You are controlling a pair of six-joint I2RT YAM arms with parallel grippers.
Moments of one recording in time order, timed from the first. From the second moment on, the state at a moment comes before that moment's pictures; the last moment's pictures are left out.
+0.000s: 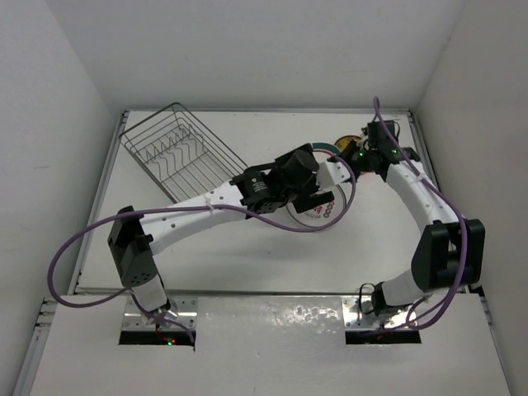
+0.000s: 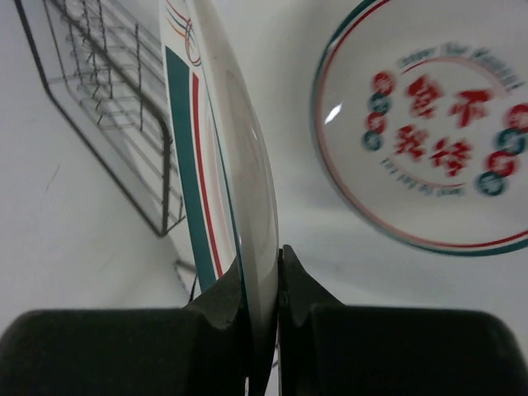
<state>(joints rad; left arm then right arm) -1.05 1.70 1.58 -0.49 -0.32 0.45 0.13 1.53 1.21 -0.59 -0.52 0.83</state>
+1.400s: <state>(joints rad) -0.49 1.40 1.41 -0.68 -0.33 -0.52 0.17 1.52 1.18 -0.93 0.07 0.35</state>
